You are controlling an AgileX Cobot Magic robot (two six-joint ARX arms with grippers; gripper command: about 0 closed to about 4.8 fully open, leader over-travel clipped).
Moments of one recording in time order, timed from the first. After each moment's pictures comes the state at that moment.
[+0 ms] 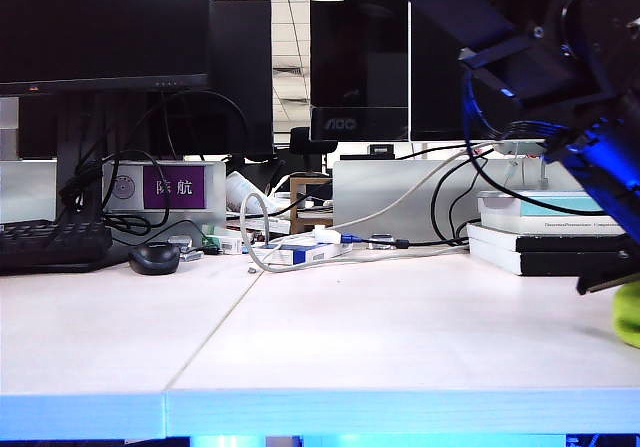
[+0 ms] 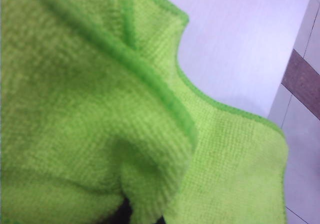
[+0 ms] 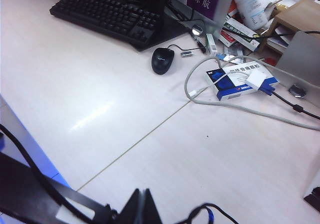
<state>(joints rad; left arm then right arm) -1.12 2.58 2.21 -0.42 0.28 -0.31 0.93 0.91 1.35 -0.85 0.18 -0.02</state>
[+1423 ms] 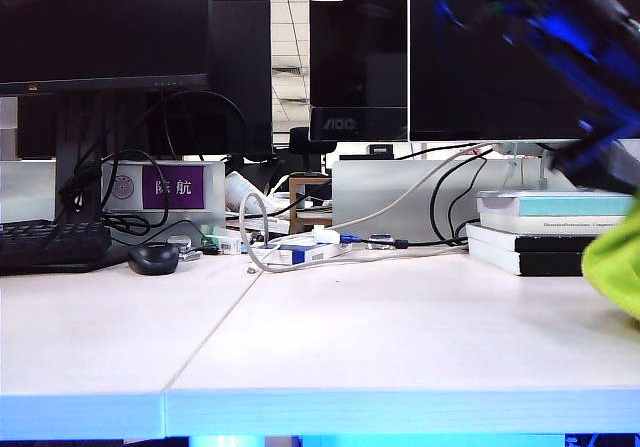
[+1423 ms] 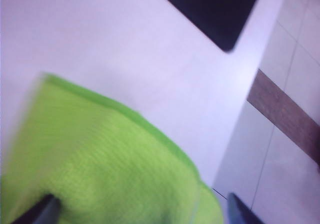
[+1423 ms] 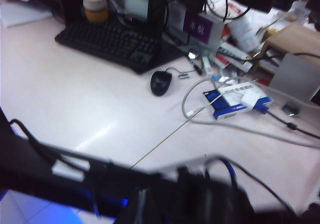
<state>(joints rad) -1.04 2.63 2.66 -0.72 0.31 -0.30 0.93 0.85 1.35 -0.81 0.19 -0.02</state>
